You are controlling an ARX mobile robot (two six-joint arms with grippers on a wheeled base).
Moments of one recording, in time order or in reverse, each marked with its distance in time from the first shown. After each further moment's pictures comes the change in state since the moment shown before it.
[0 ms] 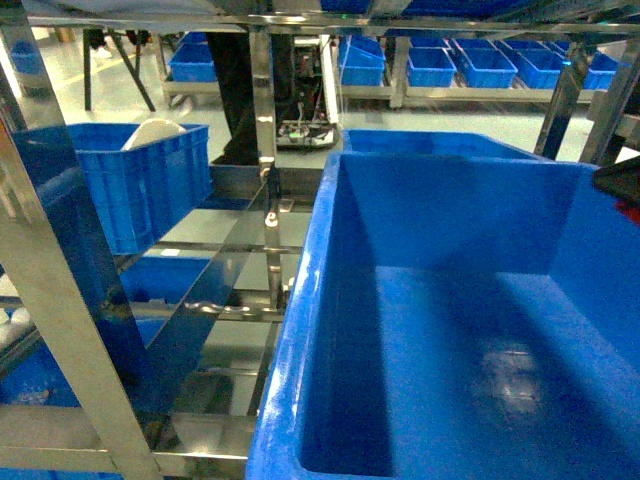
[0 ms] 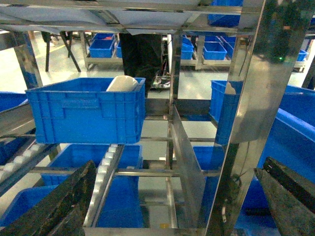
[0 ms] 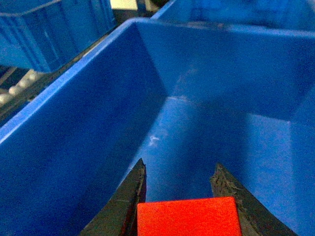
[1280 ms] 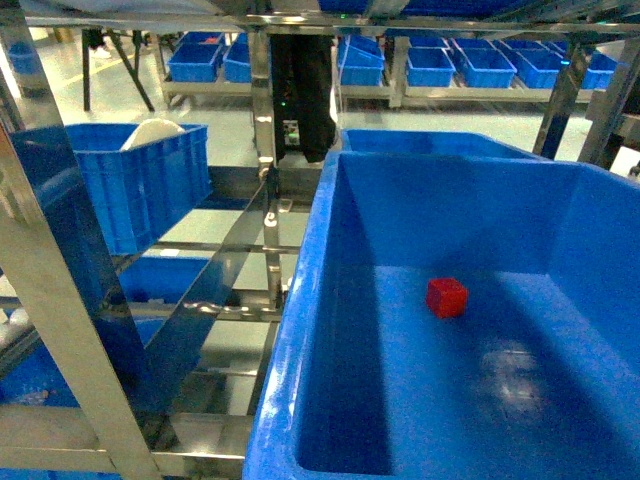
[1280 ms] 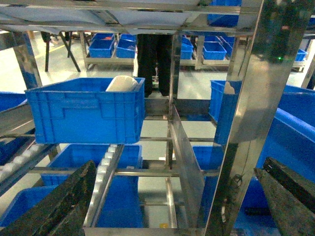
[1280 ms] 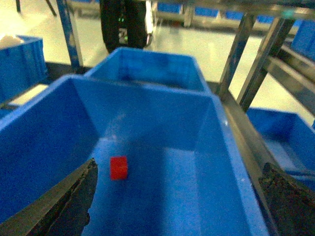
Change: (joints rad) left arm 0.000 0.000 0.000 0.000 0.000 0.000; right arm 0.041 -0.343 -0.164 0.059 0.324 -0.097
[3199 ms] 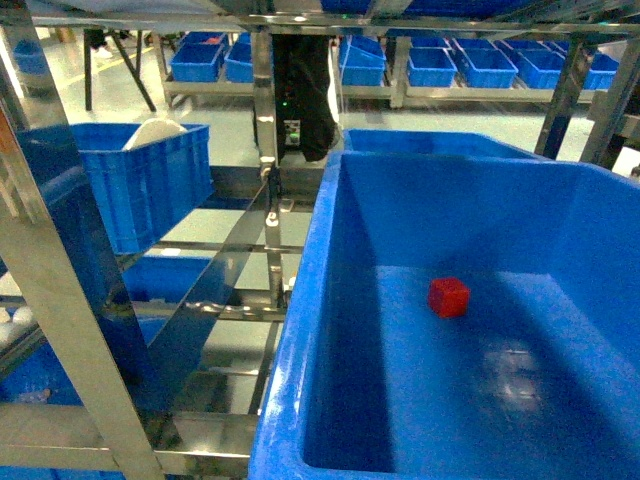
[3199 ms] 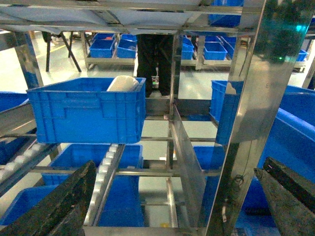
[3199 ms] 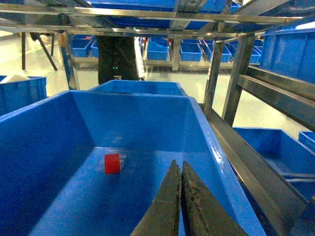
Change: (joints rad) left arm 0.000 0.000 0.000 0.000 0.000 0.000; right arm -0.167 -0.812 -0.503 -0.087 -0.114 0.034
